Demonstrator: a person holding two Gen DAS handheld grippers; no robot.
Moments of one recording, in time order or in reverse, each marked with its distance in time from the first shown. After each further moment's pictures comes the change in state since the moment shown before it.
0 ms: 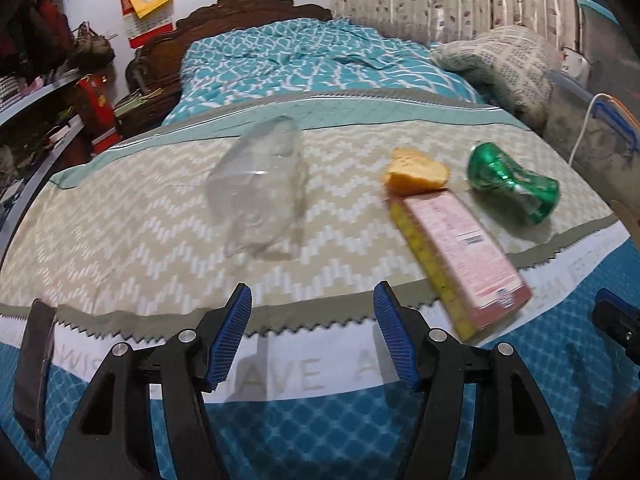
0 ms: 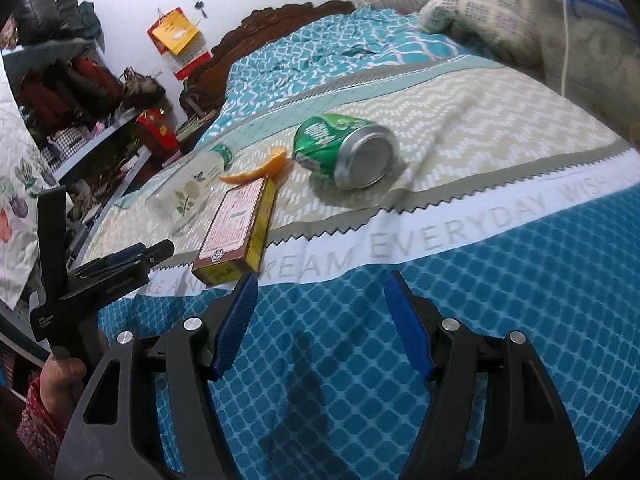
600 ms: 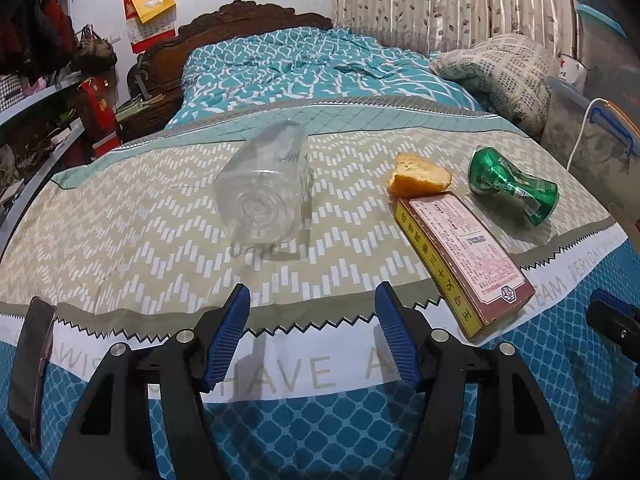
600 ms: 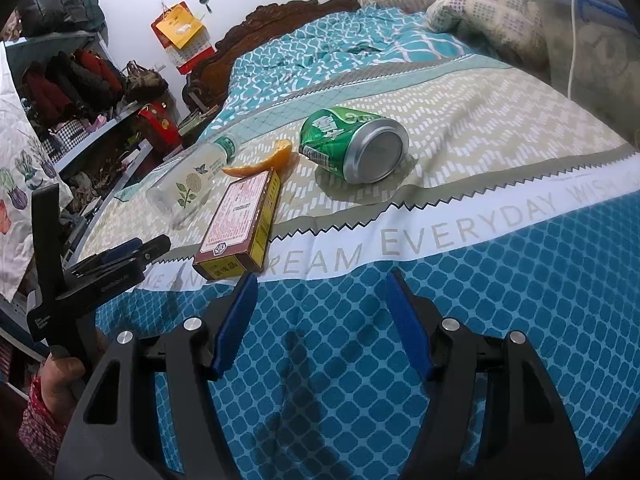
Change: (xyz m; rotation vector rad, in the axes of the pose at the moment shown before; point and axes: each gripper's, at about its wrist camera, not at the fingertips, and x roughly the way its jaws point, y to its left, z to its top) left arm -0.007 -0.001 -0.009 -0.001 -0.044 -0.016; right arm 0.003 0.002 -0.003 -0.014 0.006 0.002
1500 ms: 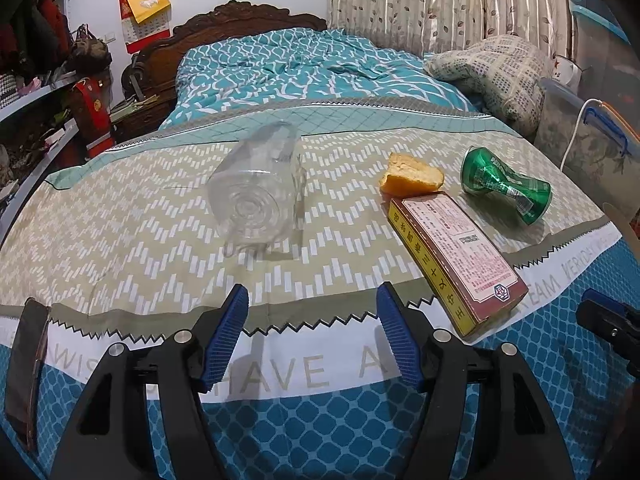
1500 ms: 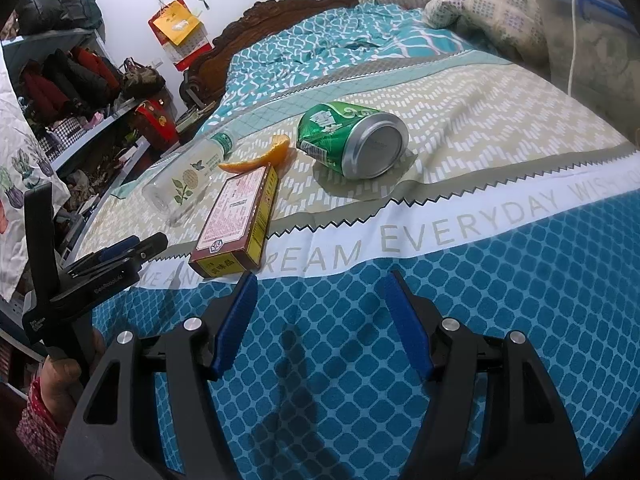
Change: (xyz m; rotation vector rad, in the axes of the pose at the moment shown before) left arm 0.001 0.000 -0.001 -0.006 0.002 -0.034; right arm 0.006 -0.001 0.001 -0.002 0.015 -0.009
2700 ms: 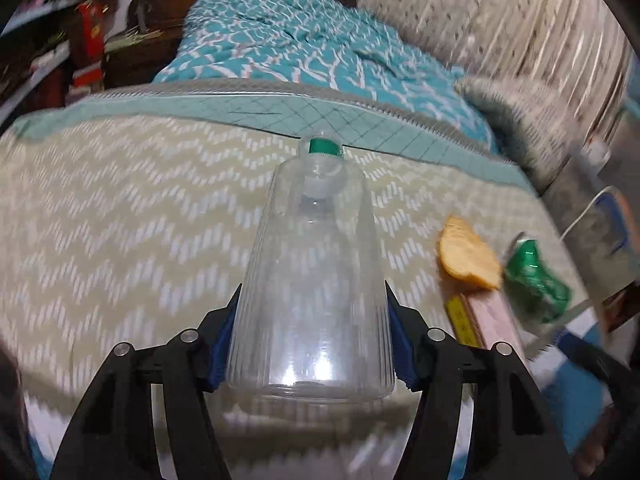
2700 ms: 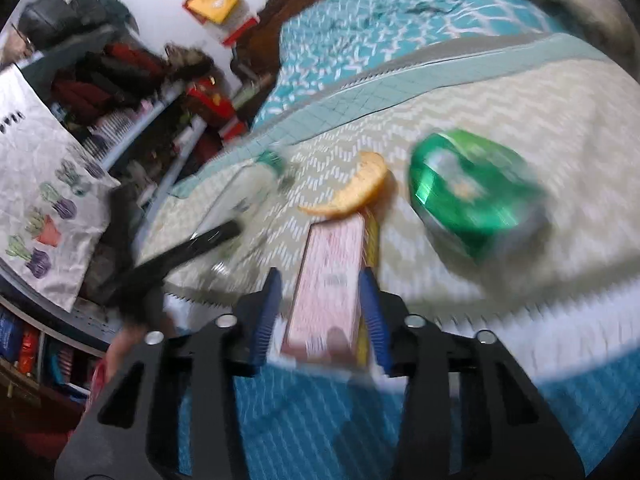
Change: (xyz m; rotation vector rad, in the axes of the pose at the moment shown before) left arm 0.052 0.092 0.056 -0.252 0.116 -0.179; right arm 0.071 0.047 0.098 -0.003 0.196 0.235
